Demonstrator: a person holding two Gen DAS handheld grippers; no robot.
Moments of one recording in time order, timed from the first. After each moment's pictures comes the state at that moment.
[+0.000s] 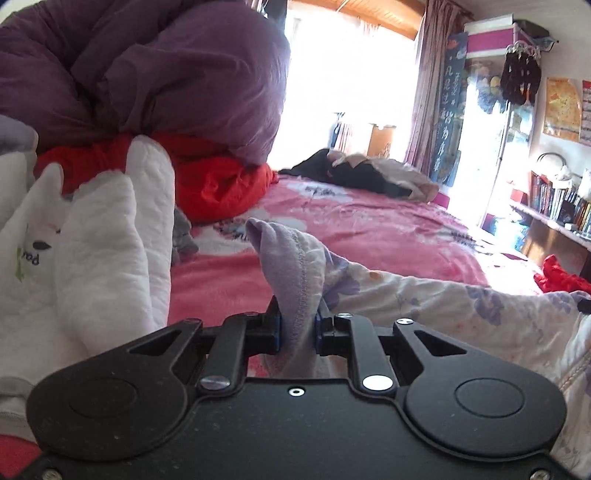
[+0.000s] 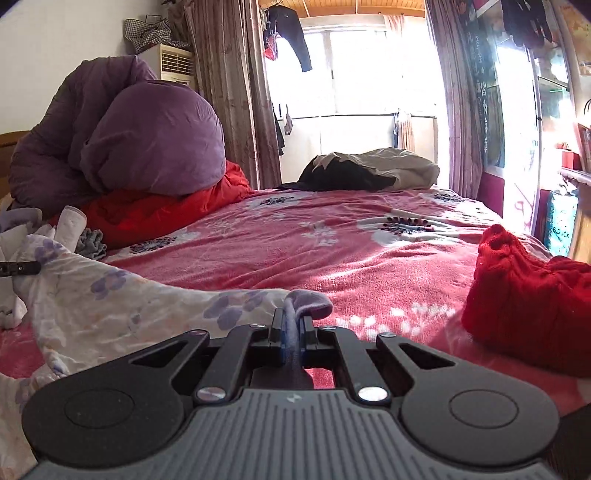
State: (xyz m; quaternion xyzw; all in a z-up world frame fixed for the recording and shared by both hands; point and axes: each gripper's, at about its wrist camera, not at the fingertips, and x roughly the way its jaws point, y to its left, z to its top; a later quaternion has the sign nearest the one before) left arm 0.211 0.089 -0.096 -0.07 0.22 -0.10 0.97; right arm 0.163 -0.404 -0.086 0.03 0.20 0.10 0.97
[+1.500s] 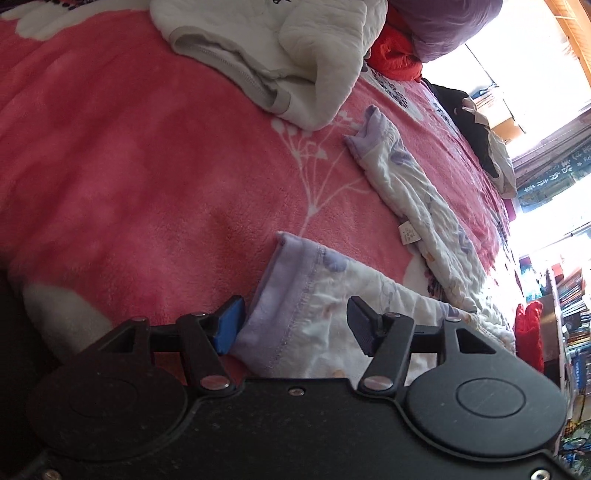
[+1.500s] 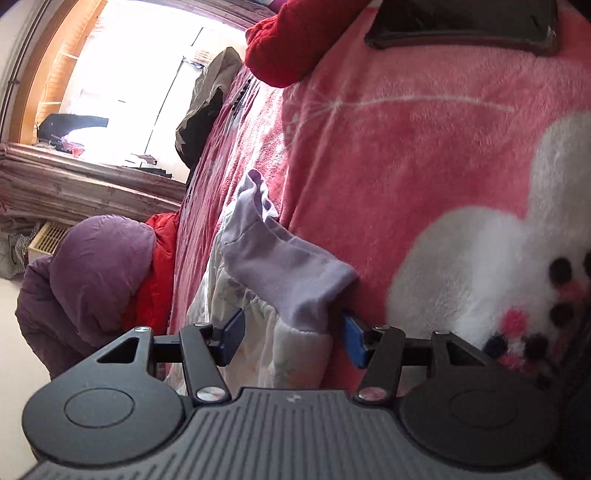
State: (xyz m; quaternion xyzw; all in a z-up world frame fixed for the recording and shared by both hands) left arm 0.035 0.142 -0.119 -0.37 0.43 0.04 0.82; right arm 0.034 -0.439 -0.171 0.56 0.30 -0.01 0.78
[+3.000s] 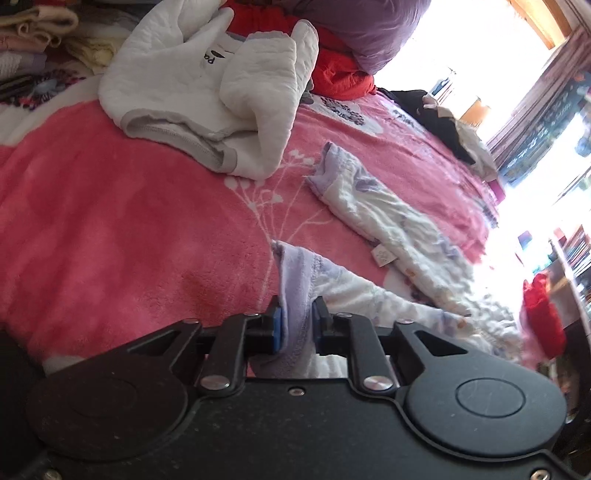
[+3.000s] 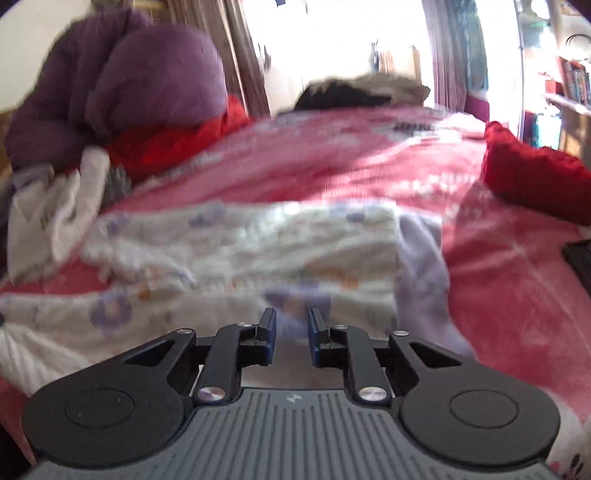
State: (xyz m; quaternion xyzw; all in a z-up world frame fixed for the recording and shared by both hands) left arm 0.037 0.120 -0.085 -0.24 0.39 0.03 0.89; right arm 0.071 -0.309 -0.115 0.06 0.35 0.07 0.93
